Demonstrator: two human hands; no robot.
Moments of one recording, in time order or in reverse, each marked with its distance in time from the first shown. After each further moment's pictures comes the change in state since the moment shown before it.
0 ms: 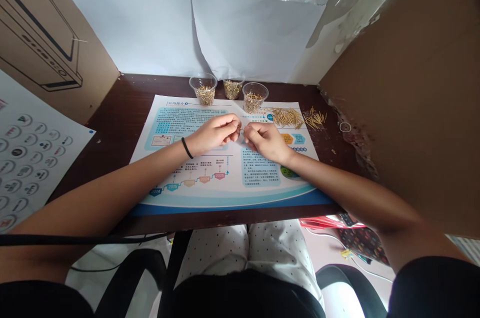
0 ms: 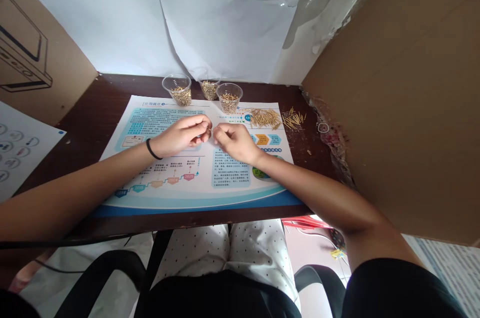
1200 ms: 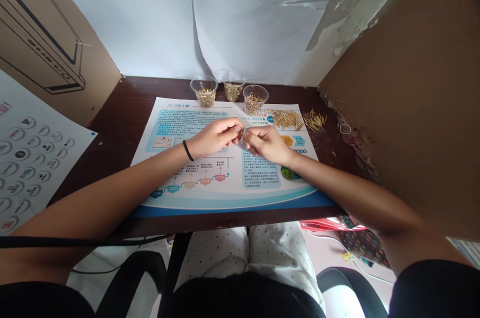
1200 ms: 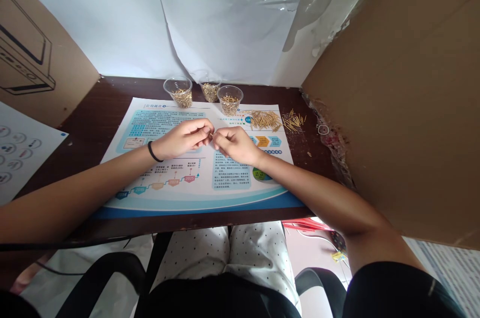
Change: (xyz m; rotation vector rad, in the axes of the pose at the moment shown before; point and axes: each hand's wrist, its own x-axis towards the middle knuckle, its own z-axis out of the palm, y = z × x) left_hand 0.001 -0.005 -0.002 0.191 -0.031 0.122; right_hand -0.001 -0.005 -0.003 0.152 -0.116 0.032
